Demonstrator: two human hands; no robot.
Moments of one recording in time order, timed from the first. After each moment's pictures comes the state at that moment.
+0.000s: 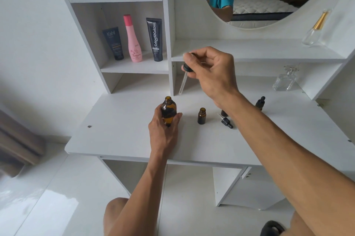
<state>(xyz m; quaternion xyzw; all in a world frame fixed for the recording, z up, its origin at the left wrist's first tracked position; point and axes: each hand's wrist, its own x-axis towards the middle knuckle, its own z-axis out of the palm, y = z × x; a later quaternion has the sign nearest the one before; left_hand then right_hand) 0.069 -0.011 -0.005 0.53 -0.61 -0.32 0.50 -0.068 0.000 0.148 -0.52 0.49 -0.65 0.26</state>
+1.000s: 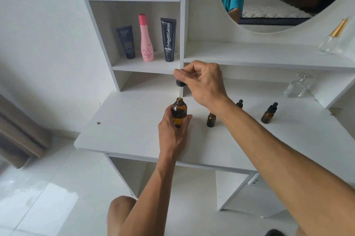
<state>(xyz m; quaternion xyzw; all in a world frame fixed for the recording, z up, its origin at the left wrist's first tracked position) 0.070 -0.013 -0.008 0.50 -0.62 -0.32 0.51 -0.035 -0.024 0.129 -0.59 0.53 -0.56 0.21</state>
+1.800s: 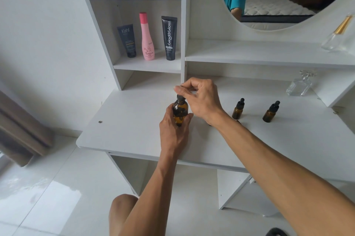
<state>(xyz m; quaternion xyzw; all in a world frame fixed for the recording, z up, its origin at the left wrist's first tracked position) 0.070 -0.014 -0.007 0.50 -0.62 -0.32 0.51 -0.033 -0.025 0.088 -0.59 0.58 -0.51 0.21</state>
